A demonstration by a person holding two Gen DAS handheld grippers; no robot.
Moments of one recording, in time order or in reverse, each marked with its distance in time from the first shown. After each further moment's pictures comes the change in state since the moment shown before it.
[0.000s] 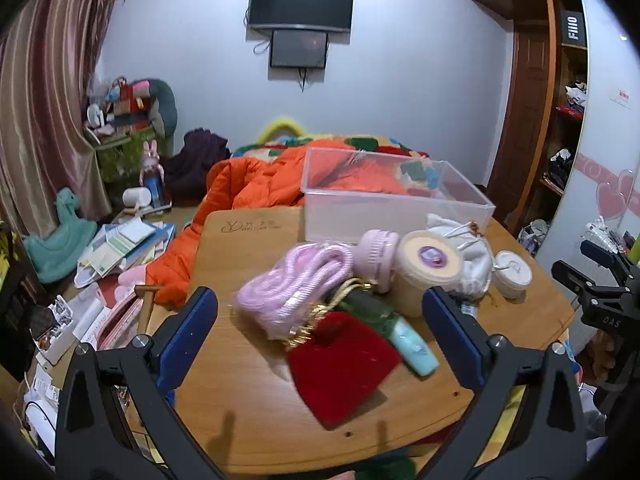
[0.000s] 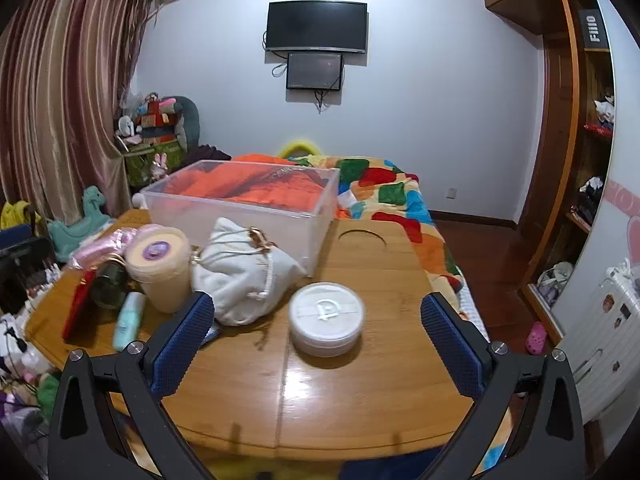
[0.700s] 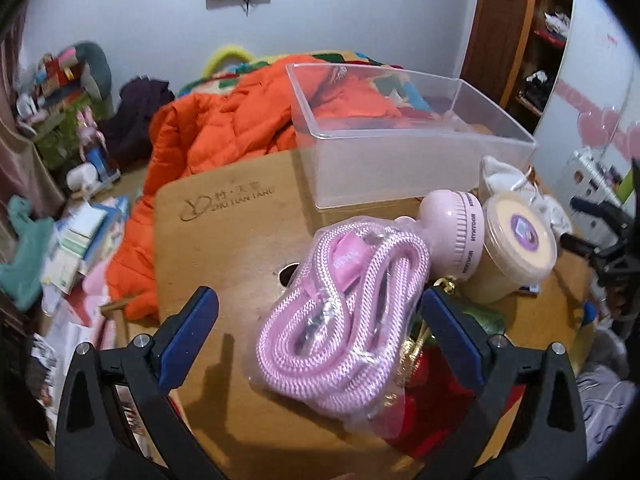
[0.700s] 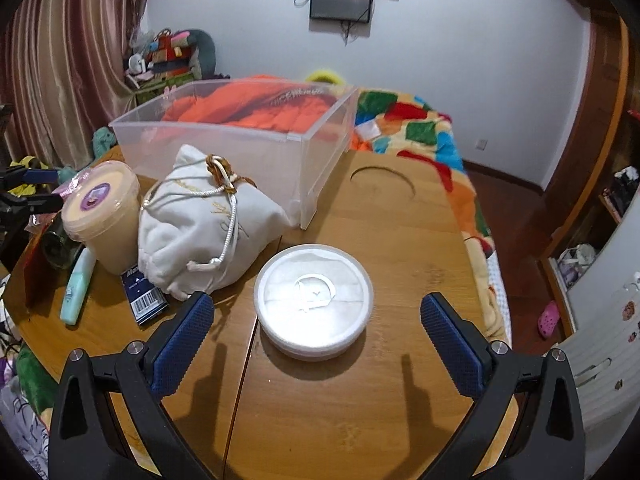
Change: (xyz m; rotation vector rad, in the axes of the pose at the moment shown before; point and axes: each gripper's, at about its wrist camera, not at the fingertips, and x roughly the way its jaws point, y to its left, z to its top) left arm 0.113 0.038 0.026 0.148 0.327 -0.166; right arm 0.085 -0.014 -0.002 -0.049 0.272 0.114
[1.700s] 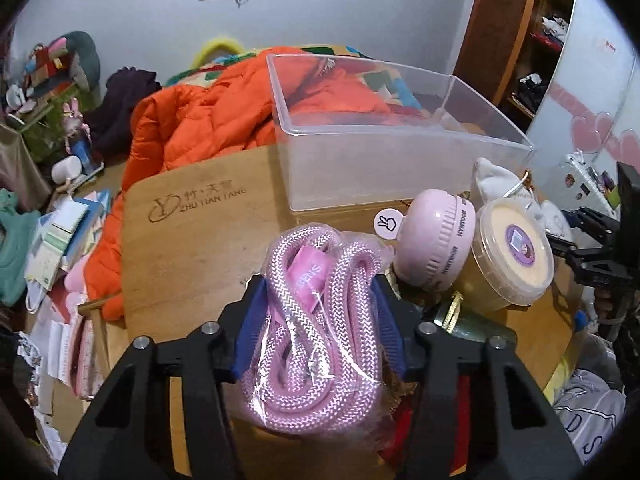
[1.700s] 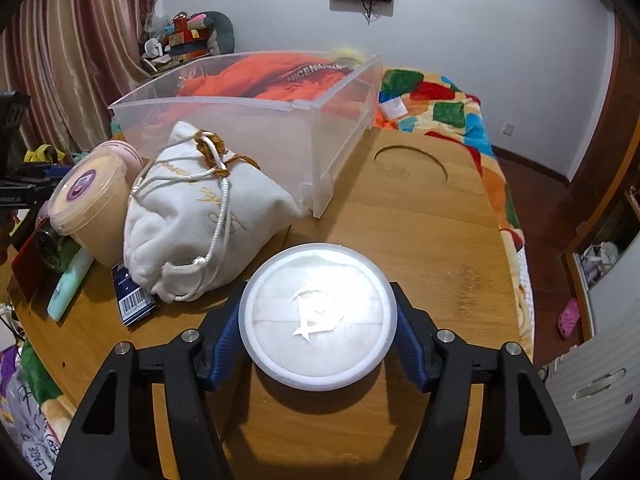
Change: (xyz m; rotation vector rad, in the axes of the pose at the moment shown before) left arm 0.012 -0.012 0.007 0.000 0.016 -0.020; right arm 0.021 -0.006 0.004 -0.031 0.040 0.073
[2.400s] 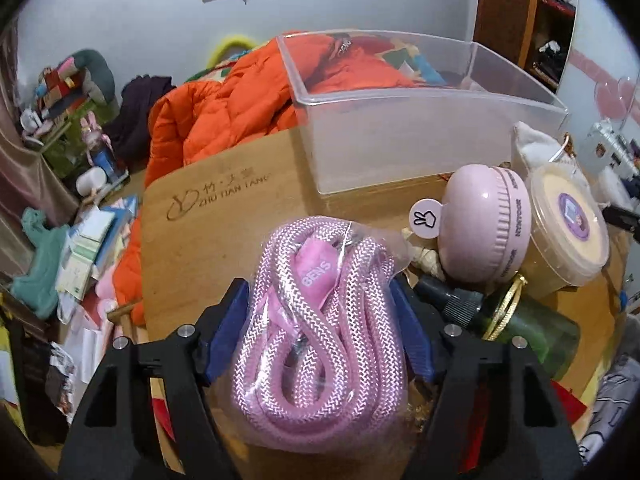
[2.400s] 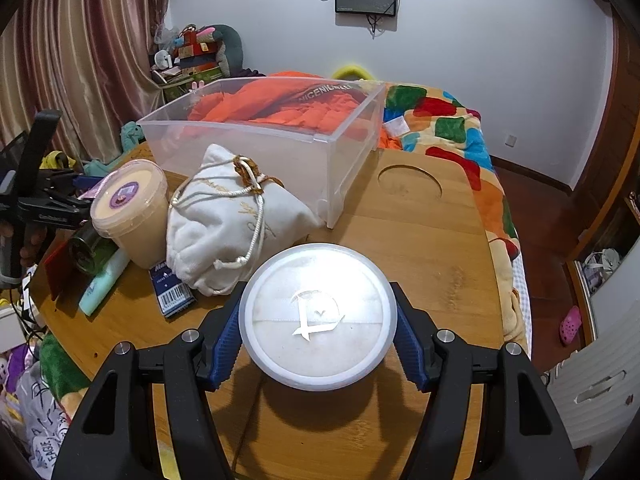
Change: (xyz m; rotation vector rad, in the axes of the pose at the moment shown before) left arm 0.020 0.000 -0.004 0.084 0.038 0.141; right arm -0.024 0.005 0.000 -0.002 -0.040 0.031
